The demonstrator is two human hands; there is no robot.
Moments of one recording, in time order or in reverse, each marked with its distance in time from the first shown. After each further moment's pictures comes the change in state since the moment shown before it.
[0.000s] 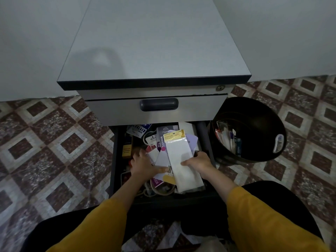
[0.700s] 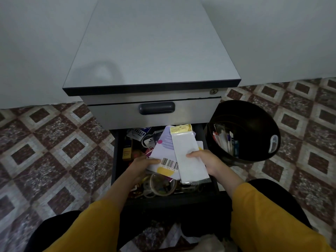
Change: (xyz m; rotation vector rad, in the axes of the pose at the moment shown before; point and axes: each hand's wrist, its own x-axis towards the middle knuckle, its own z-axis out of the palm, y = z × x) left_hand -0.006 0.003 -0.021 -0.970 -0.339 -0.140; right_hand -0.002 0.000 -0.035 0.472 -0.330 -0.005
